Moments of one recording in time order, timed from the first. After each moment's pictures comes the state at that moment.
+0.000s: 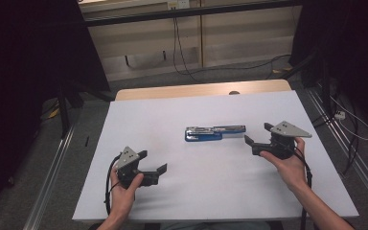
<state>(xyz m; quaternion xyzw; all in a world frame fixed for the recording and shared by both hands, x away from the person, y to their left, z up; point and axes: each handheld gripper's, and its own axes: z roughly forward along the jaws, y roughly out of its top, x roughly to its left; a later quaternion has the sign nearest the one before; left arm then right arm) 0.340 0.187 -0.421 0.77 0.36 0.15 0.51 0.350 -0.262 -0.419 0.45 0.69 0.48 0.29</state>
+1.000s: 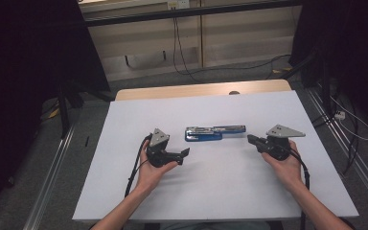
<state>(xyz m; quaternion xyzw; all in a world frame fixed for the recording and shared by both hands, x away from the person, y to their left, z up) 0.404 0.115 -0.437 0.80 0.34 0.15 0.48 0.358 -0.261 -0.442 0.44 0.73 0.47 0.23</state>
